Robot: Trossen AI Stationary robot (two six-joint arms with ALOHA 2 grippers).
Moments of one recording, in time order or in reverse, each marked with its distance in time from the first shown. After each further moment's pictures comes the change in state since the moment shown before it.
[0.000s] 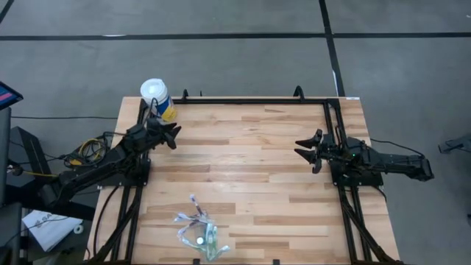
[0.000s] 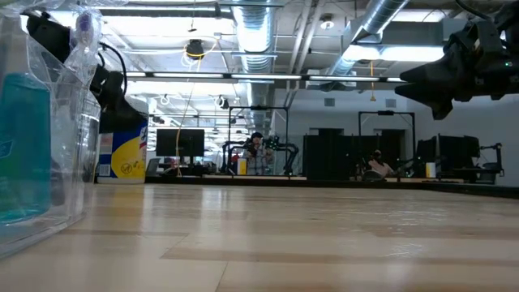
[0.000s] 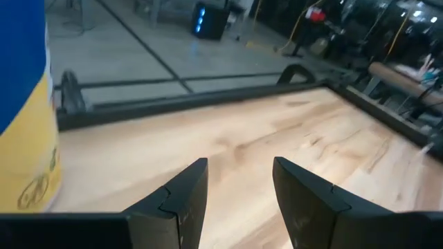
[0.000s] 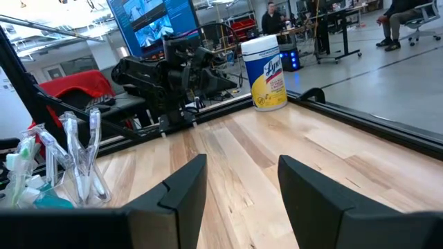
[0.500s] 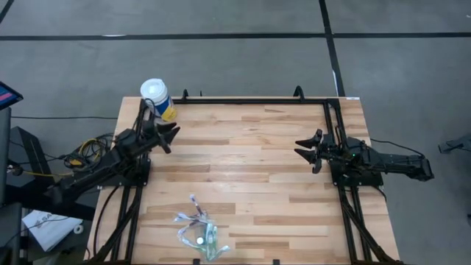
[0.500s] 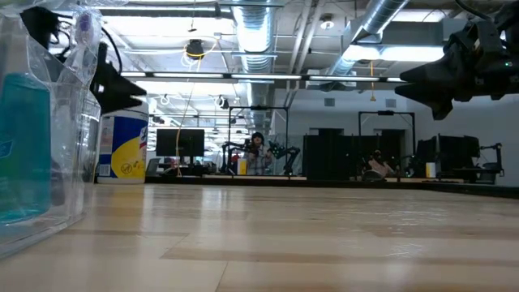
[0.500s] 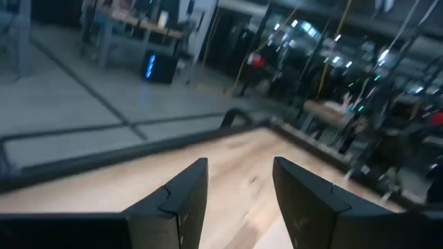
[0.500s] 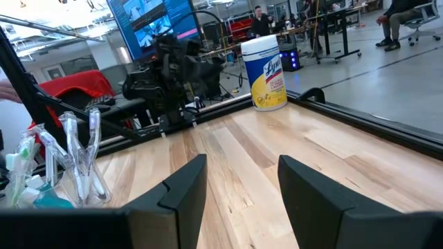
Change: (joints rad) left arm -0.095 -0.272 0.000 -0.059 0.029 0.002; right arm 0.000 0.000 0.000 0.000 0.000 0.000
